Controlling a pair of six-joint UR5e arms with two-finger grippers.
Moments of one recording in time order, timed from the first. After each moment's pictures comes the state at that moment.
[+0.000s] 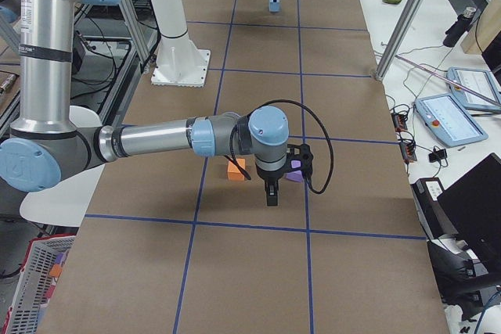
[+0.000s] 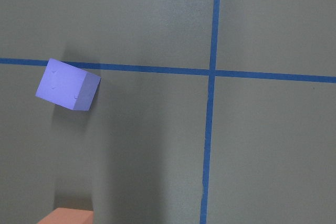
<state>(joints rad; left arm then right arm) -0.93 -1.52 -1.77 -1.96 -2.05 -0.81 1.59 -1.69 1.87 -1.64 2.40 0.00</state>
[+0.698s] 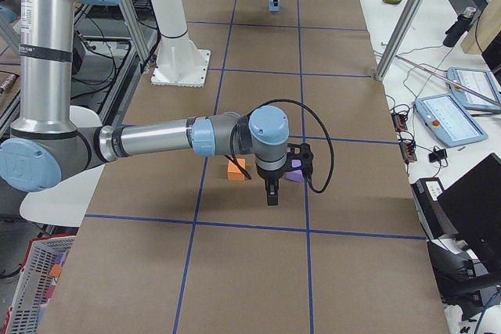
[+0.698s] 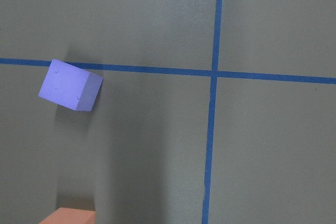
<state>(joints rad) -0.92 -1.54 -1.63 -2.14 -2.06 -0.81 1.59 -1.69 1.87 -1.64 2.40 0.00</state>
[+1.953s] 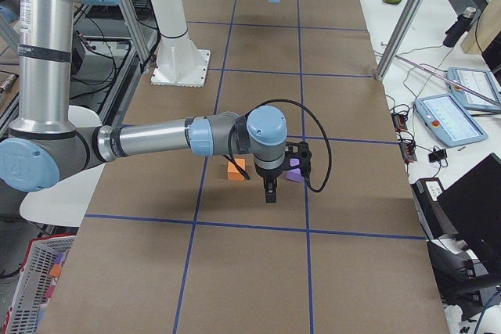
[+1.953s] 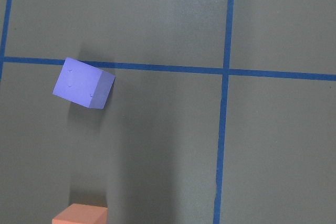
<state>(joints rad) -0.80 -2.09 -1.96 -1.33 -2.14 -1.06 1.59 -1.70 1.89 -1.64 2.43 0.01</state>
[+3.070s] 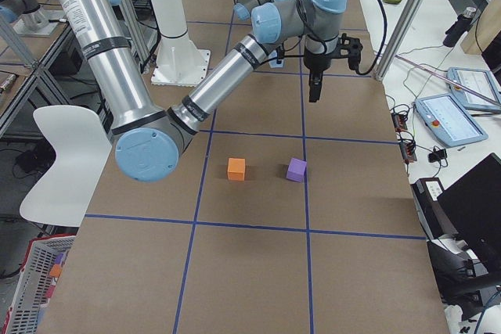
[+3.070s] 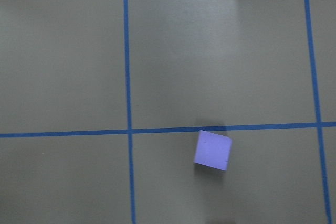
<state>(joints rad) -0.55 -2.53 -1.36 -1.60 -1.93 -1.32 1.41 -1.13 2.00 -2.12 2.44 0.43</state>
